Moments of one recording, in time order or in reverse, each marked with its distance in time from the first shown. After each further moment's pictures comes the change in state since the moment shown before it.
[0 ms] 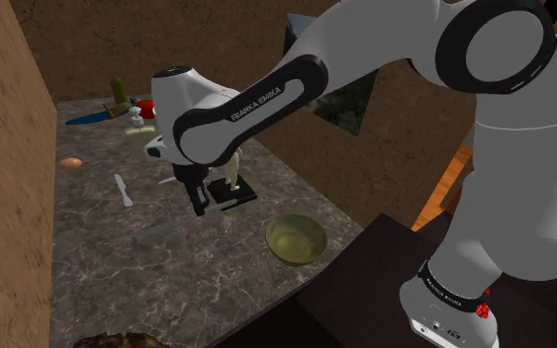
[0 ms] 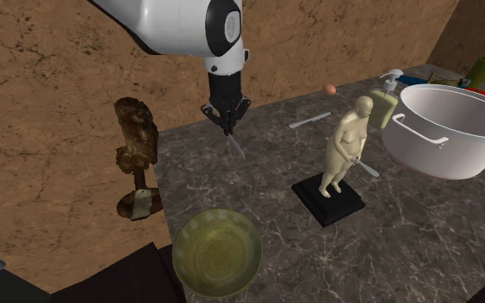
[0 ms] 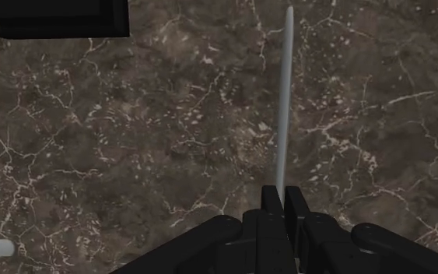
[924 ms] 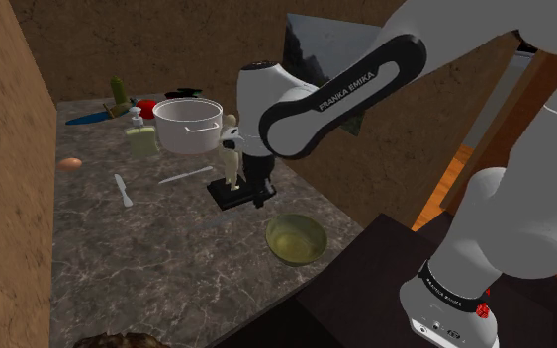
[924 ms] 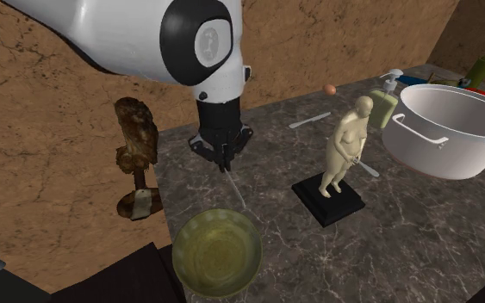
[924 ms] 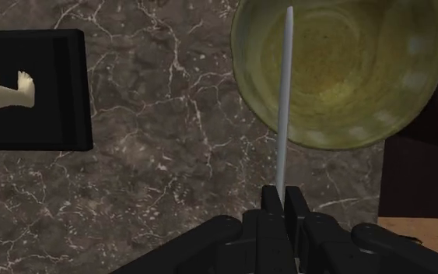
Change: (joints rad) arm -0.101 -0.420 -0.029 -0.526 0.077 0.118 -0.157
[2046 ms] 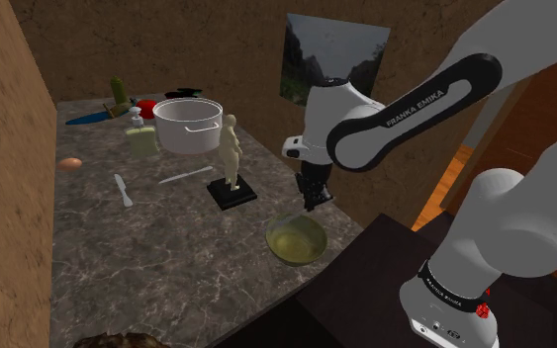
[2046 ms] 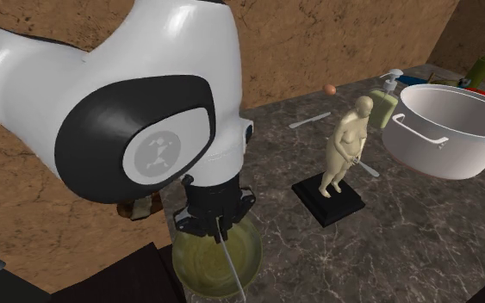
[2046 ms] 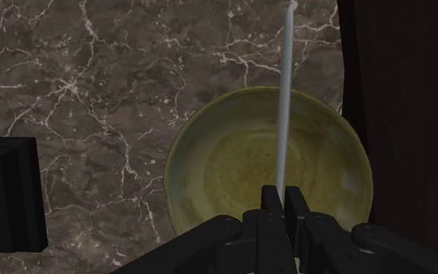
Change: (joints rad) arm -0.074 -0.315 -0.106 -0.414 0.004 0.107 -0.182
